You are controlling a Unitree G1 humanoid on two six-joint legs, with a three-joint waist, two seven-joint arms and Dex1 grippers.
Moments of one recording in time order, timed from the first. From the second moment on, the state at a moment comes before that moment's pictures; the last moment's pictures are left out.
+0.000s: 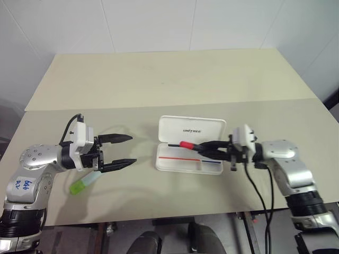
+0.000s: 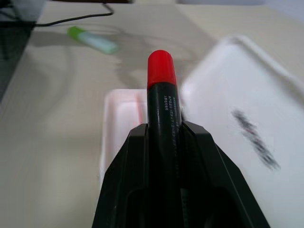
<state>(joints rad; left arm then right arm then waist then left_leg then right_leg) -0.21 0.76 0.20 -0.19 -0.57 0.27 -1.17 -0.43 -0.59 0.11 0.04 0.37 0.07 1.25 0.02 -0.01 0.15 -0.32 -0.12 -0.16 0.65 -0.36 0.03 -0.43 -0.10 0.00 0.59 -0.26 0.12</state>
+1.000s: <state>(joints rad) -0.18 0.76 0.20 -0.23 -0.57 0.27 -1.09 -0.57 -0.50 0.18 0.08 0.38 0.09 1.25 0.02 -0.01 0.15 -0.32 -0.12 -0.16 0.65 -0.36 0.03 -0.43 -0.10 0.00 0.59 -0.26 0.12</state>
